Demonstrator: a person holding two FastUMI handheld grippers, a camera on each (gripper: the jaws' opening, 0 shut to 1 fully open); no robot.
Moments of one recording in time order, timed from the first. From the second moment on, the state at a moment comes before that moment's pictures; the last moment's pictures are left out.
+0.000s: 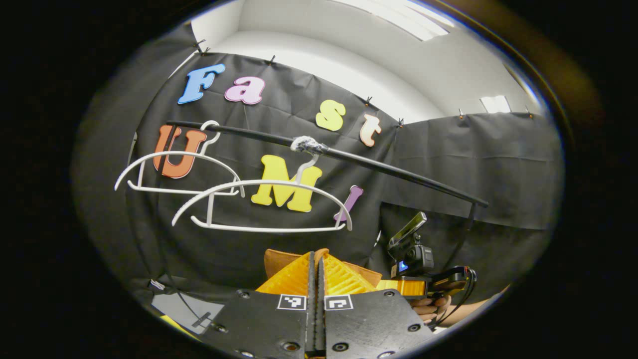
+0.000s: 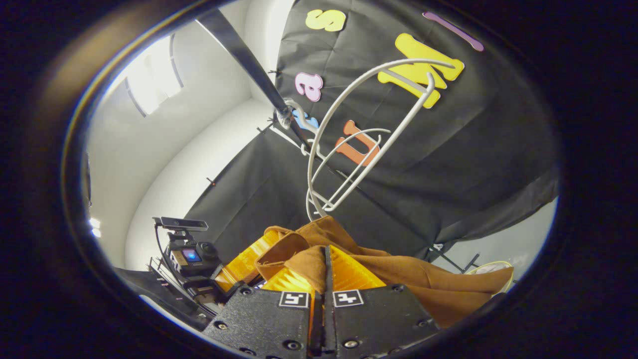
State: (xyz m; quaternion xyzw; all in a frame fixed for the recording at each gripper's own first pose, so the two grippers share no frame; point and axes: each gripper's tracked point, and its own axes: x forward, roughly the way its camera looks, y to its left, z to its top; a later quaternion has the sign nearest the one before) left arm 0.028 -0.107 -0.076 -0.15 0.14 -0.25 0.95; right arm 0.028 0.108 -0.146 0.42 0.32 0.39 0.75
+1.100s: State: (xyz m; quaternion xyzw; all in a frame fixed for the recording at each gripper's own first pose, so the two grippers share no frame) left arm -0.042 -0.061 -0.377 -0.08 0.48 -0.07 0.87; right arm -0.036 0.044 -0.435 0.17 0.57 0.09 0.80
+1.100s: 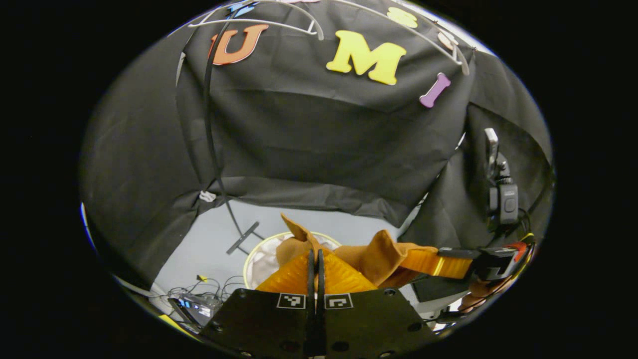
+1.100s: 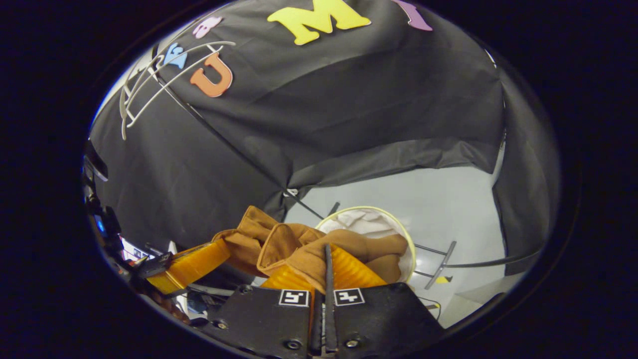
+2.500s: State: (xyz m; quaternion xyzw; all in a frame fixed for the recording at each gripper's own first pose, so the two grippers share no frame) left arm -0.081 0.038 -0.082 0.00 0.18 -0.03 0.98; right arm -0.097 -0.002 -0.053 0.04 0.15 -0.02 0.99
